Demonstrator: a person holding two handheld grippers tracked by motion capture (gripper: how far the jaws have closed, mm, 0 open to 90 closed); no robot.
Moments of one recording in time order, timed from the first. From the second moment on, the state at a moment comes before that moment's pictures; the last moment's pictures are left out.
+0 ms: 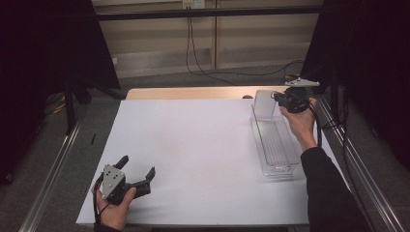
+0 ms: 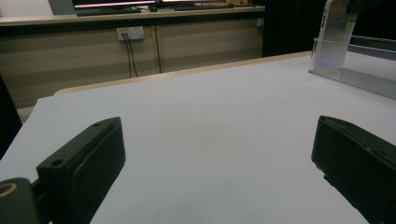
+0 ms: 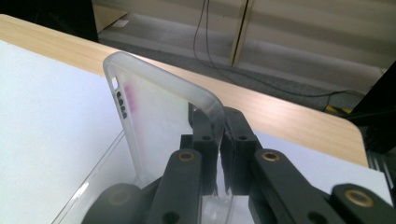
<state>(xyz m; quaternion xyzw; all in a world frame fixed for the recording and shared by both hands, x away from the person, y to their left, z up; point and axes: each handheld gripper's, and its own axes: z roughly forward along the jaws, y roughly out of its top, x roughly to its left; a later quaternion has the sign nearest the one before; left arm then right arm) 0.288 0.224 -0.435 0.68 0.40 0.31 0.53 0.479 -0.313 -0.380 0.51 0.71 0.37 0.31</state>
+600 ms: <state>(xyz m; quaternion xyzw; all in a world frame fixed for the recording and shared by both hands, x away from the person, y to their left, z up) 0.289 0.222 -0.436 0.69 0.39 0.32 0.52 0.491 -0.315 -0.379 0.51 0.72 0.36 0.30</state>
